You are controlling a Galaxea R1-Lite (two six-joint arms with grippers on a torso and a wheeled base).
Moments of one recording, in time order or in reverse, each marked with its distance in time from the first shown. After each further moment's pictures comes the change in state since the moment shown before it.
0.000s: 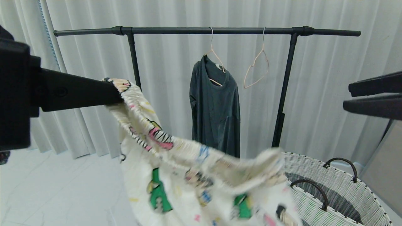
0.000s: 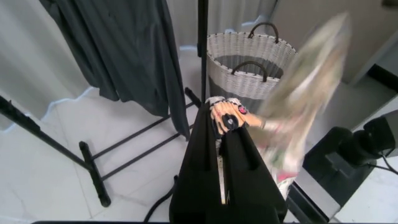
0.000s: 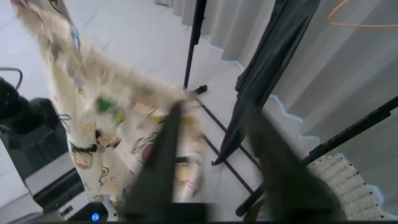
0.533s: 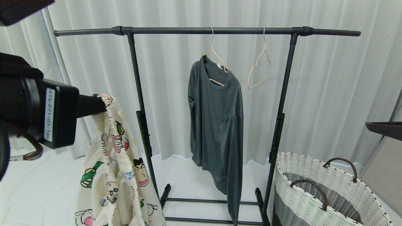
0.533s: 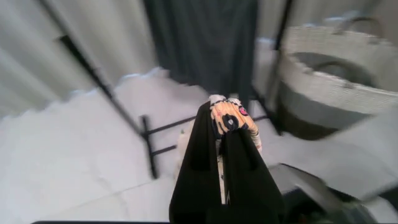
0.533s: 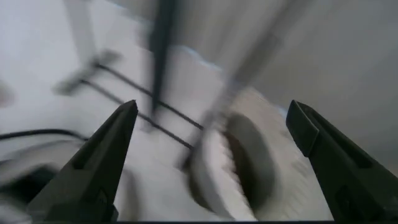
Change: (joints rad) left arm 0.088 -0.004 0.114 -0.003 0.267 0.024; right arm -0.286 -0.078 0.145 0.061 -0.327 -0.104
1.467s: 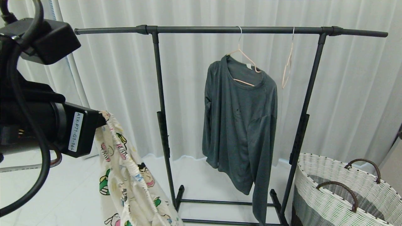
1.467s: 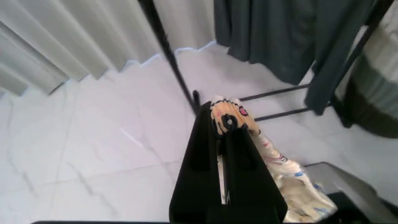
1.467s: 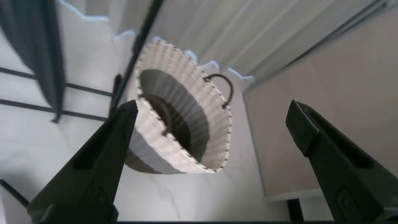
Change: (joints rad) left arm 0.087 0.022 0.085 0.000 0.065 0.003; right arm -0.191 -0.046 0.167 -0.087 -0.250 -0.086
